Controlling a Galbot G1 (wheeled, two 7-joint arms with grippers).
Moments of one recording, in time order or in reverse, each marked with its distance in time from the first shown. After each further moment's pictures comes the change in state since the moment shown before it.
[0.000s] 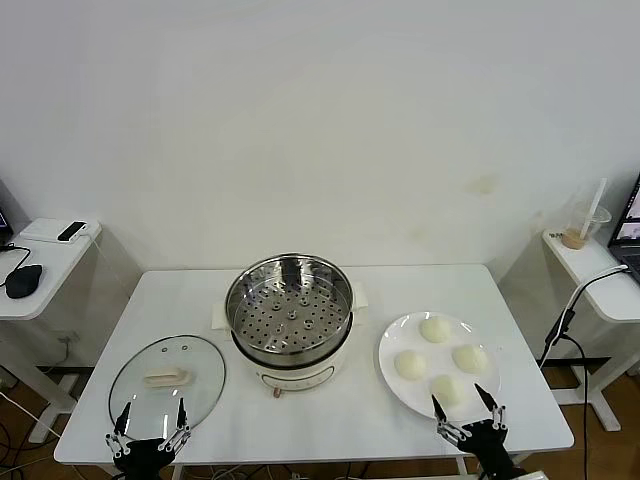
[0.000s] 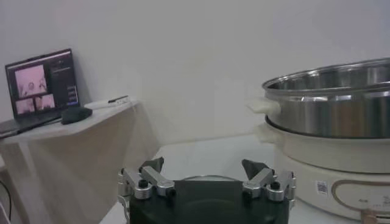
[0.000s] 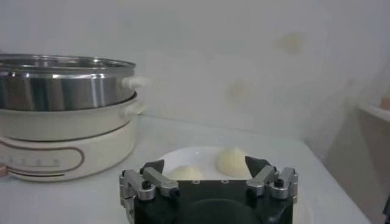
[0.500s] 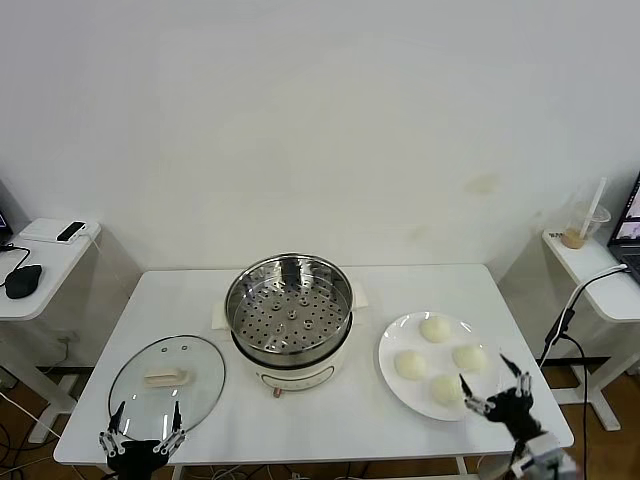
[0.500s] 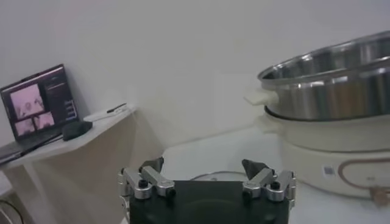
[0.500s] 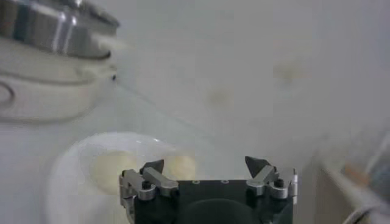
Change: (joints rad) left arm 0.028 -0.019 -0.044 -0.020 0.117 0.040 0.054; right arm 0.208 -0.215 0.062 -0.092 -0.332 -0.095 -0.145
